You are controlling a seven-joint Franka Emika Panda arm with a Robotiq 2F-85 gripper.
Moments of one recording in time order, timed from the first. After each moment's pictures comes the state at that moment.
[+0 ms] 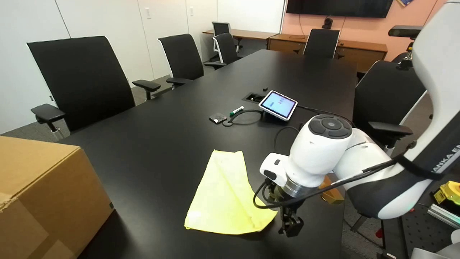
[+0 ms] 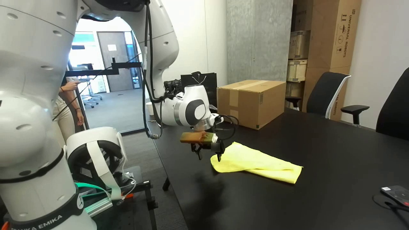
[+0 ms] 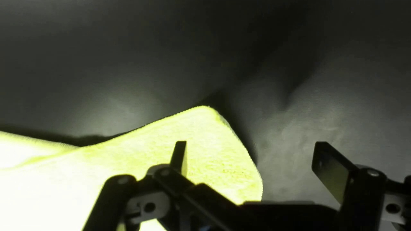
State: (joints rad) arm 0.32 0.43 0.00 -2.40 -0.40 2.96 -0.09
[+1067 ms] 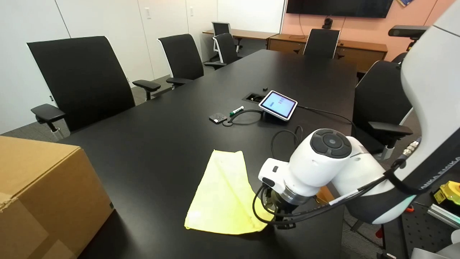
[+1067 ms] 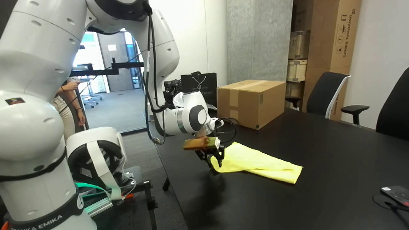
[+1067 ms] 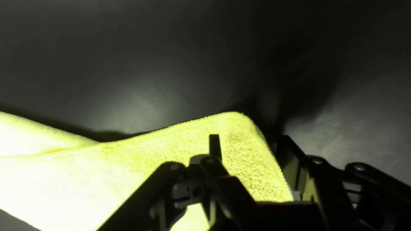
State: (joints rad) arm 0.57 0.52 -0.26 -2.37 -0.50 3.07 0.00
